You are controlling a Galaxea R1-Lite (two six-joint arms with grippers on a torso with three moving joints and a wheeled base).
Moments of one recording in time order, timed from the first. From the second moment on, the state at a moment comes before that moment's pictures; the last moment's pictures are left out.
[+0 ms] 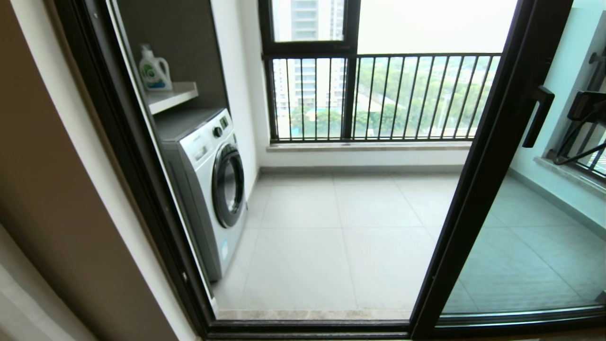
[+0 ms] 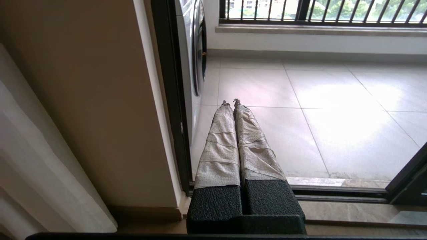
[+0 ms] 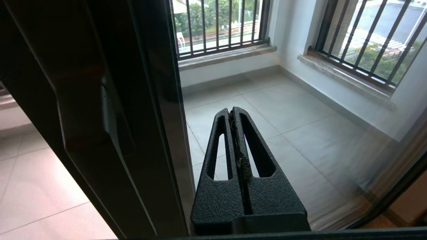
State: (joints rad) left arm 0.00 0.00 0.00 -0.01 0.00 -0.01; right arm -0.38 1.86 -1.45 -0.45 -0.04 -0.05
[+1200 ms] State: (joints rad) left arm 0.00 0.00 0.00 -0.01 0.00 -0.01; right arm -0.20 1.88 -1.46 -0.50 -0.05 -0.06
